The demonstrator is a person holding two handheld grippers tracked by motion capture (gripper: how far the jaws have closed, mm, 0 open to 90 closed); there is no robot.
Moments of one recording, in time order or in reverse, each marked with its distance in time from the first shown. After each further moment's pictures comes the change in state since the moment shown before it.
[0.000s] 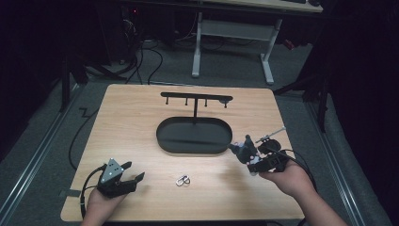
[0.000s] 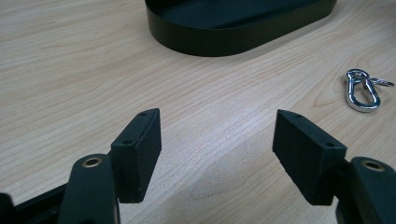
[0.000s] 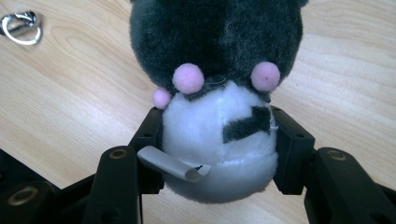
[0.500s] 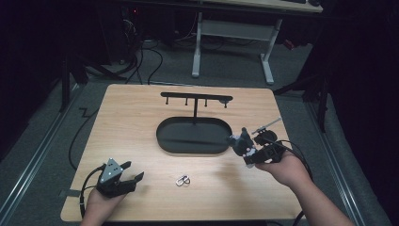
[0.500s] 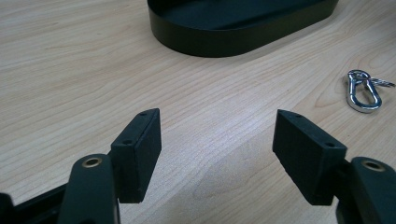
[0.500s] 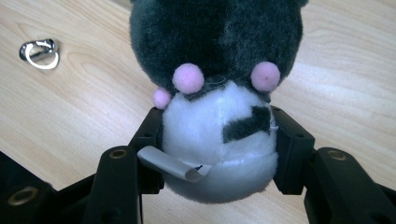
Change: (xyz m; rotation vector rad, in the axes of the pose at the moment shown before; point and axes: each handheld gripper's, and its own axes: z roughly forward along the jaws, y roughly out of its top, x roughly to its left) left arm 0.001 0.000 -0.001 -0.006 0.001 -0.004; right arm 0.003 0.026 -0.008 -0.005 0.009 -0.003
